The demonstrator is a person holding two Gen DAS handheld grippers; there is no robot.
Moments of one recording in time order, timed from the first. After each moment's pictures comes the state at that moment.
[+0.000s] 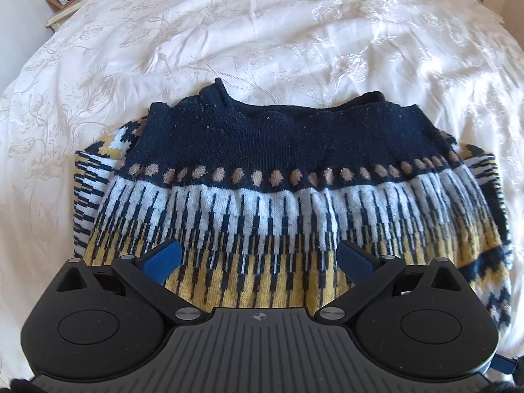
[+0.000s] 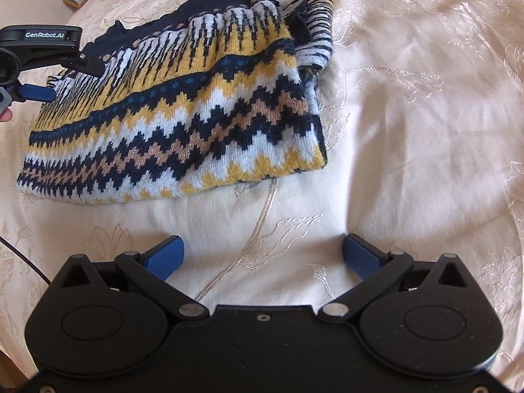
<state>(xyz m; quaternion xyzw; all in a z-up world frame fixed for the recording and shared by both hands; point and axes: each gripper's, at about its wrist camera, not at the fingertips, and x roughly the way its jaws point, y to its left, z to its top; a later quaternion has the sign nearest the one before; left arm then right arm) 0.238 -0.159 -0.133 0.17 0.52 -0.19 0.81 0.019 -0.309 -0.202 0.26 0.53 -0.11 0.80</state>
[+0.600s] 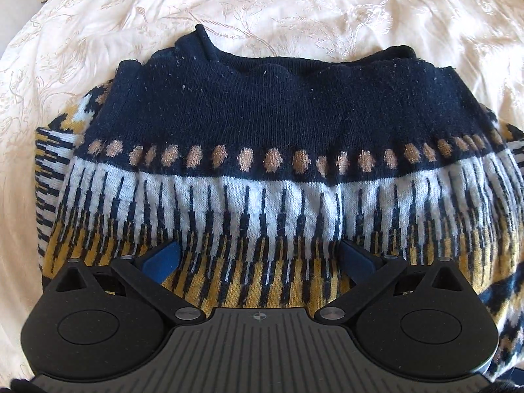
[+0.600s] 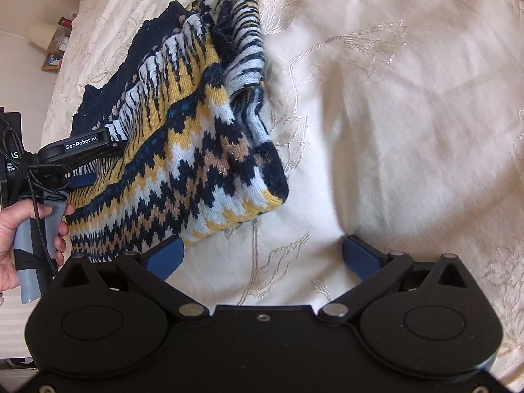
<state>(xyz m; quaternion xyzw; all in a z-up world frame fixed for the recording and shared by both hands) 0.263 -0.181 -0.182 0.19 0.58 -0.16 0.78 0.019 -0.372 -0.211 0.45 0.52 -0.10 0.72</state>
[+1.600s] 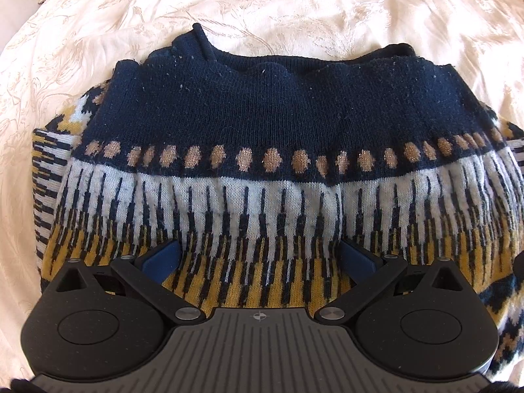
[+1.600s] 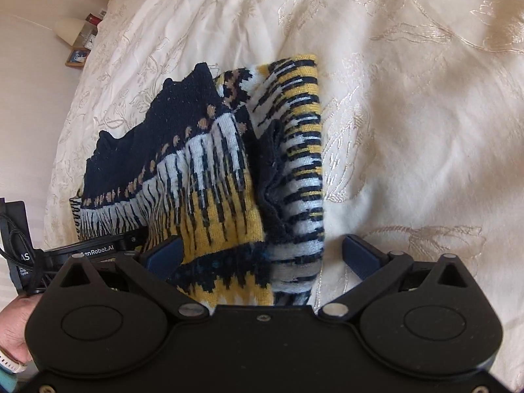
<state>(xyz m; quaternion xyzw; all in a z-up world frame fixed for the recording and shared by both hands) 0.263 -0.181 -0.184 0.19 0.58 -0.16 0.78 0.121 -0.424 -0.213 0.41 0.50 -0.05 0.76</state>
